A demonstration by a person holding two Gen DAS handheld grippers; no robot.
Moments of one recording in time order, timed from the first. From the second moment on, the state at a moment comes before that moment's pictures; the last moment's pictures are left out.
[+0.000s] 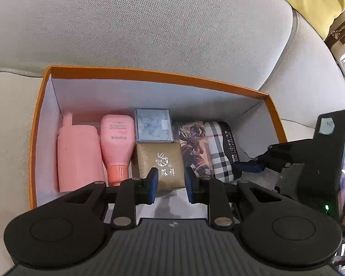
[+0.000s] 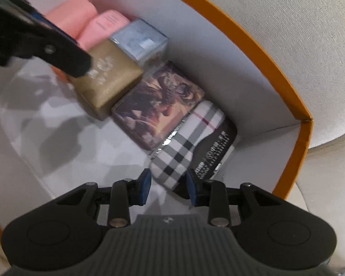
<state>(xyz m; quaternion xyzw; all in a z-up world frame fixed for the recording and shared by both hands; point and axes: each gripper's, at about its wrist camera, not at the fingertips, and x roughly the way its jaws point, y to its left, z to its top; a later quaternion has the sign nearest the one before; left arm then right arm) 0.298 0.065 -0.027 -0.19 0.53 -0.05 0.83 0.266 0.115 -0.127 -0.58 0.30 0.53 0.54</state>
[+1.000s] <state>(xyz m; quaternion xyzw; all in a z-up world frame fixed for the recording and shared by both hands) 0.194 0.036 0.051 -0.14 0.43 -0.10 0.88 0.216 0.008 -0.006 -0.28 0.33 0.58 0.69</state>
